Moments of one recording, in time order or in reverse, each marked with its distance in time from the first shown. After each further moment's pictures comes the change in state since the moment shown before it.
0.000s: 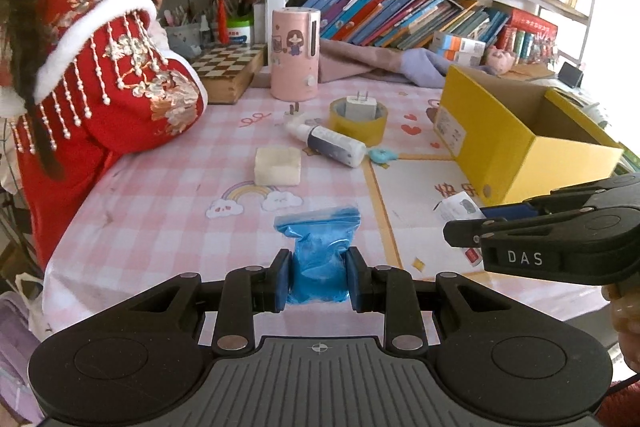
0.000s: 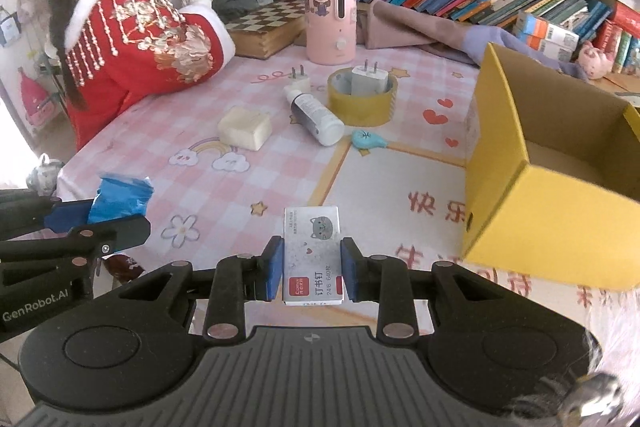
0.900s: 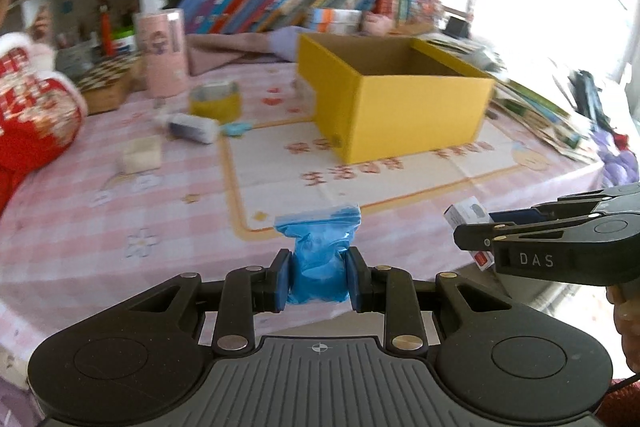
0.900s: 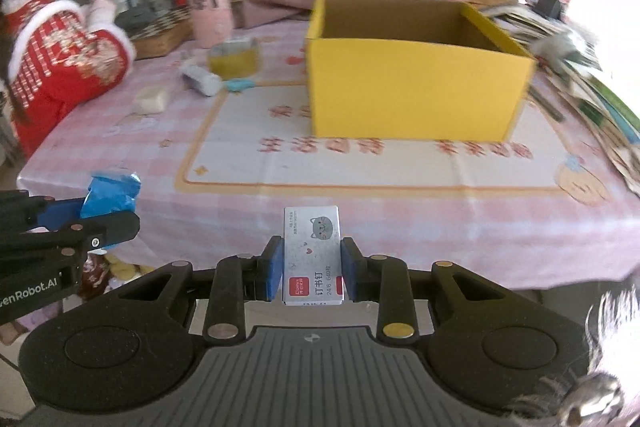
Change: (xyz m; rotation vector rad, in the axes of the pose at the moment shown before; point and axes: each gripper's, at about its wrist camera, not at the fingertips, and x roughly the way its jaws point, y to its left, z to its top) left arm -0.028 -0.094 -0.035 0.188 0.031 -0.244; right arm -0.100 -0.057 -0.104 0.248 -0.002 -0.219
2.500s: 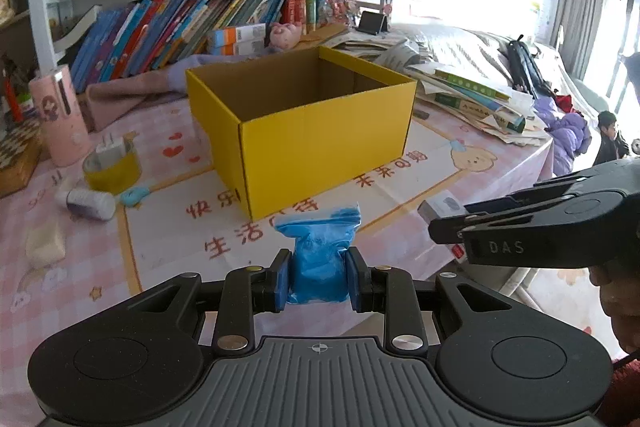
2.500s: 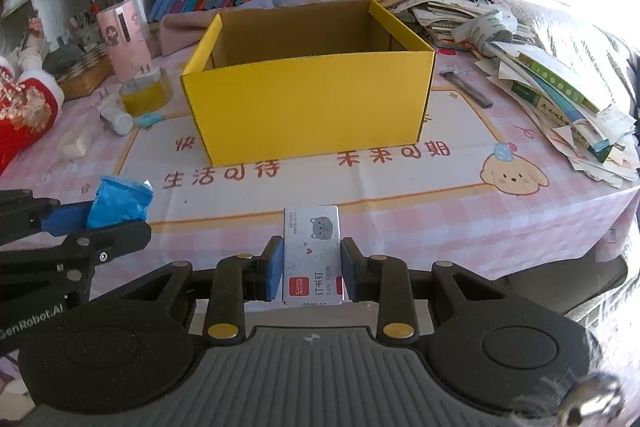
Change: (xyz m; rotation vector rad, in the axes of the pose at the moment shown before) left arm 0.048 -0.050 0.047 0.181 -0.025 -0.152; right arm 0.005 -0.064 0.022 0.118 -0.014 -0.109
